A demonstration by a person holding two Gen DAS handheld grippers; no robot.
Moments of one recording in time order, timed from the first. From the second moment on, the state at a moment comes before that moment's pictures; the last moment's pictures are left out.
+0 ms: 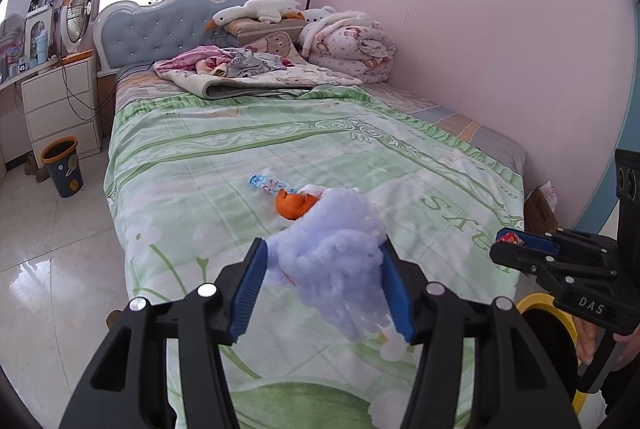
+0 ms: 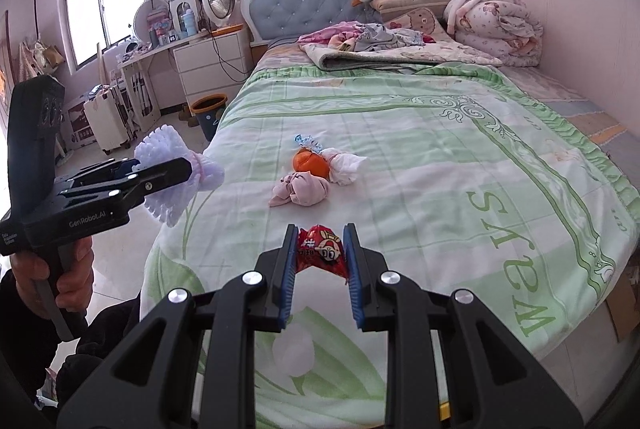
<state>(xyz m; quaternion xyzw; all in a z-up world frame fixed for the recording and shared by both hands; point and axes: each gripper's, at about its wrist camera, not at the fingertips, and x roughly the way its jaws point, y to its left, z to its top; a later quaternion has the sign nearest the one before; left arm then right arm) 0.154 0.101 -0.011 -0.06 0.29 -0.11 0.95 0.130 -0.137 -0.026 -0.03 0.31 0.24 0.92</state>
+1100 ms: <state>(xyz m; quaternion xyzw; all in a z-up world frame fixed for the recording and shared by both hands) 0.088 -0.090 -0.031 0.04 0.33 -0.30 0.90 0.032 -0.312 -0.019 0.06 0.29 0.12 0.95</state>
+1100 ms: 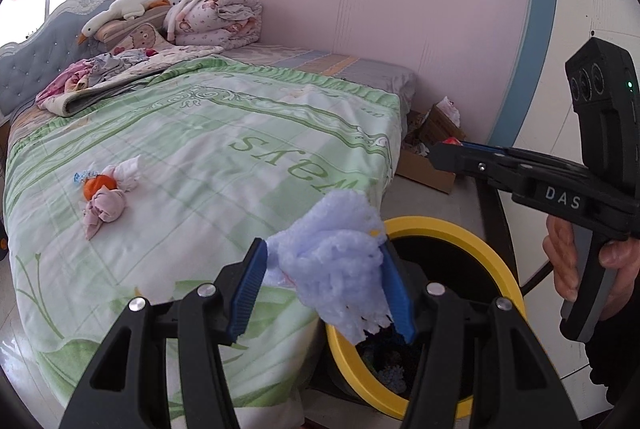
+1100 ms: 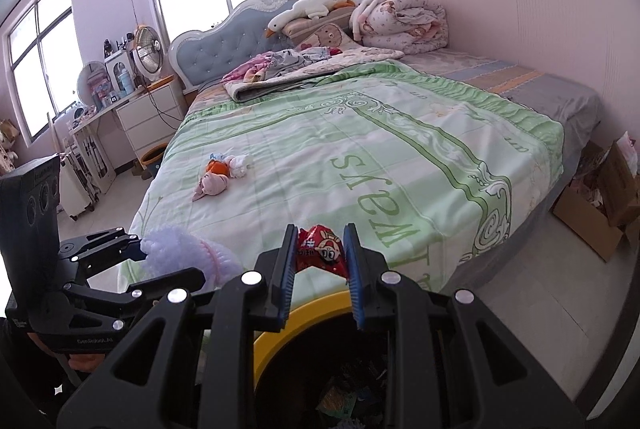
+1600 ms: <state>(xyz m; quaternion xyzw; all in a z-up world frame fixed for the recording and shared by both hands) 0.073 -0.140 -0.068 0.07 0.38 -0.34 0.86 0.019 -0.360 -0.055 0.11 0.33 0.10 0.93</state>
